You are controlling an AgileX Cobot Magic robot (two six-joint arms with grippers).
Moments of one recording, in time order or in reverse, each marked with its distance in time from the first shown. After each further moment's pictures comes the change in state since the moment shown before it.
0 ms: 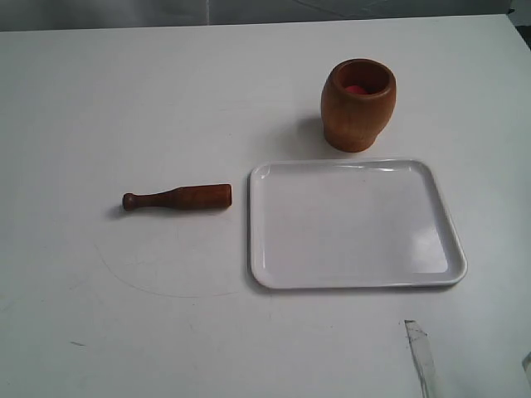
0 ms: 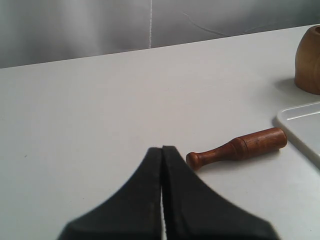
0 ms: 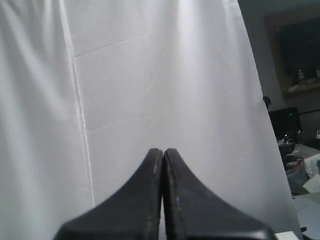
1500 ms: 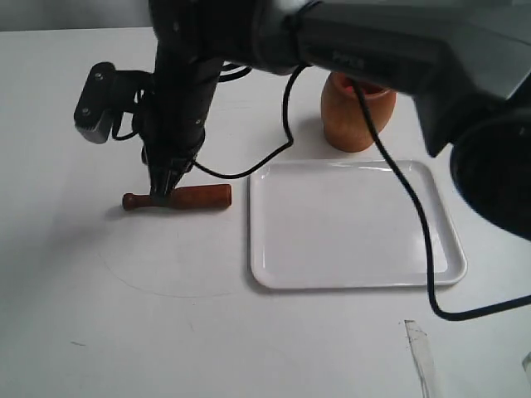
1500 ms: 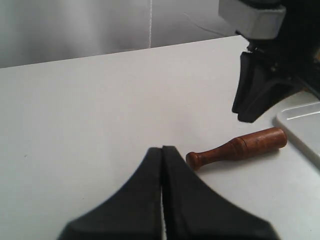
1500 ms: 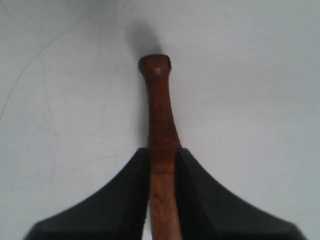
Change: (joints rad) left arm 0.000 0.000 0.000 0.000 0.000 0.000; right arm 0.787 2.237 -1.645 -0.055 1.018 -0.752
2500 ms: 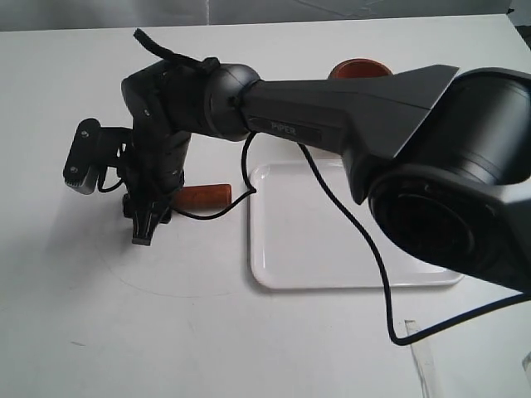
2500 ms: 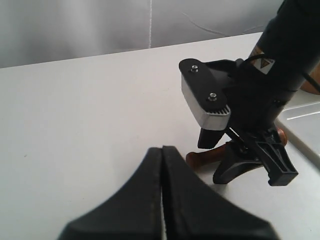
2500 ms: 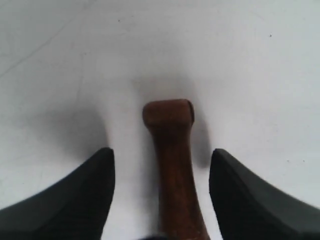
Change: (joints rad) left arm 0.000 0.000 0.000 0.000 0.000 0.000; right arm 0.072 0.149 -0.019 -0.074 -0.169 0.083
